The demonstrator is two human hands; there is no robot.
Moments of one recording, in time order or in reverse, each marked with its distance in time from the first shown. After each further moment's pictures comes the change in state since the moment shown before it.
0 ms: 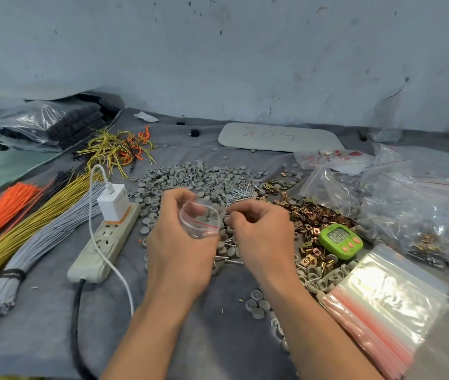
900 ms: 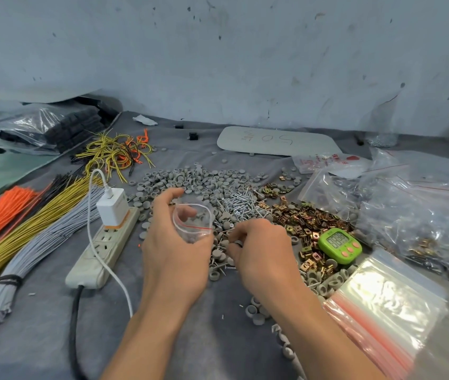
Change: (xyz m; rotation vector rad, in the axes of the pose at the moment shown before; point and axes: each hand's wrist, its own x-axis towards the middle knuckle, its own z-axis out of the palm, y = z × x) left_hand 0.002 -0.006 -0.001 -0.049 0.045 0.019; right_hand -0.004 0.002 -0.006 -0.532 -0.191 -0.004
